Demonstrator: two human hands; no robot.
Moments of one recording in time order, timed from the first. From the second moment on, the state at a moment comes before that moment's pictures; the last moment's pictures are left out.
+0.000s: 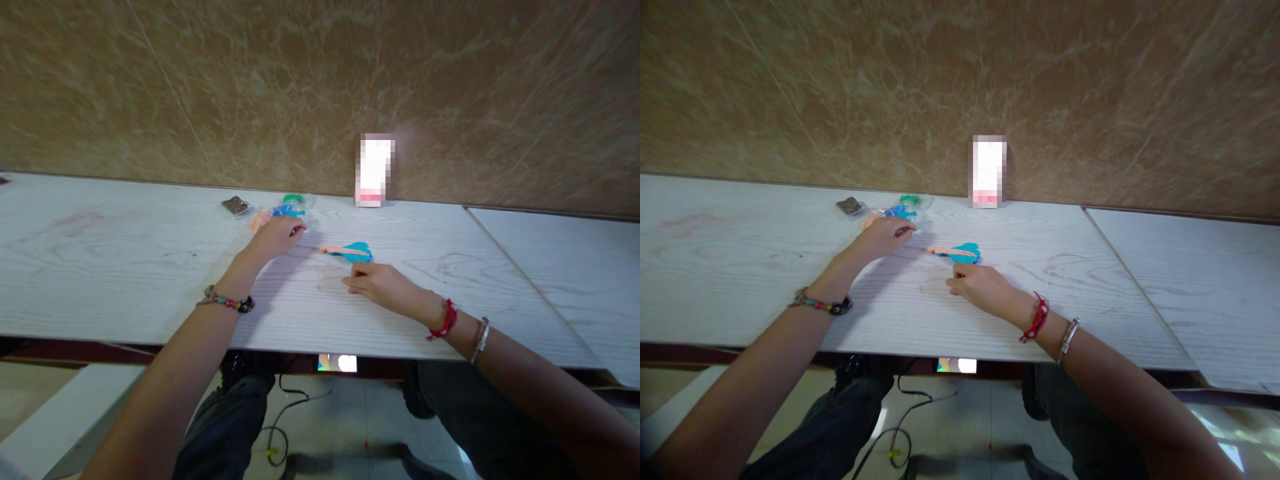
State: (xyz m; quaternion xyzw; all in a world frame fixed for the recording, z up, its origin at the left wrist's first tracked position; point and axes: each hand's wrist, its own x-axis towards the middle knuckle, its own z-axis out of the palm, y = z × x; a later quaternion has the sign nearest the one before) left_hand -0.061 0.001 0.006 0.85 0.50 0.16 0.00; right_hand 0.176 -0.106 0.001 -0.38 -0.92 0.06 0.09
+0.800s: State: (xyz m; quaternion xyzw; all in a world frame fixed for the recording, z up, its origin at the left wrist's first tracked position) left_hand -0.060 0.002 0.004 0.85 0.50 0.14 0.02; right_hand 0.177 -0.104 0.004 -0.34 -0.93 0.09 0.08
